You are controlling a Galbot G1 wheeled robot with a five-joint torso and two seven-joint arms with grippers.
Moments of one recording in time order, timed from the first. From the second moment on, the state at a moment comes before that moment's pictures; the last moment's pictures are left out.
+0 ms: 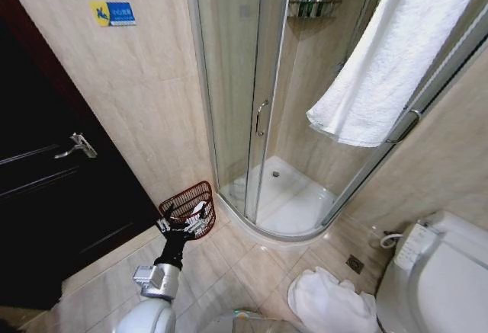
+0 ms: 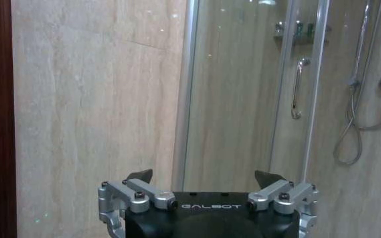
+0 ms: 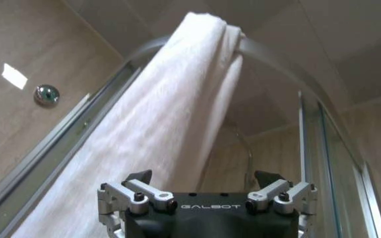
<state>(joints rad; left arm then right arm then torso) 1.85 -1.61 -0.54 -2.38 -0.06 0.01 0.06 -0.80 0.55 0.93 2.06 0.79 -0.02 0.07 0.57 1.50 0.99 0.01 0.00</state>
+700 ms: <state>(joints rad) 1.85 -1.61 -0.54 -2.38 -0.06 0.01 0.06 -0.81 0.93 0.72 2.02 0.51 0.12 0.08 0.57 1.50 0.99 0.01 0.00</state>
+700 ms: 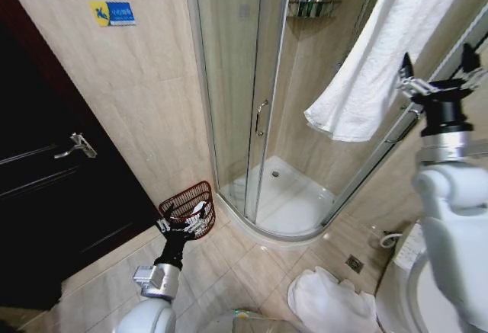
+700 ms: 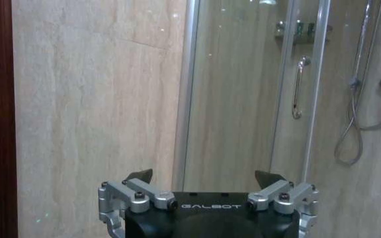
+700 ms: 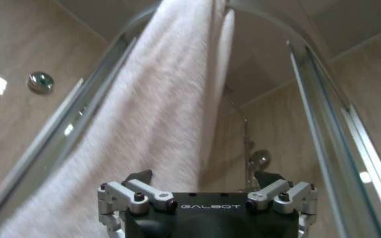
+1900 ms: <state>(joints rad) 1.85 -1.61 -0.54 -2.38 -0.06 0.01 0.06 0.17 1.05 0.31 1.75 0.49 -0.11 0.15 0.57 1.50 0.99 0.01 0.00</state>
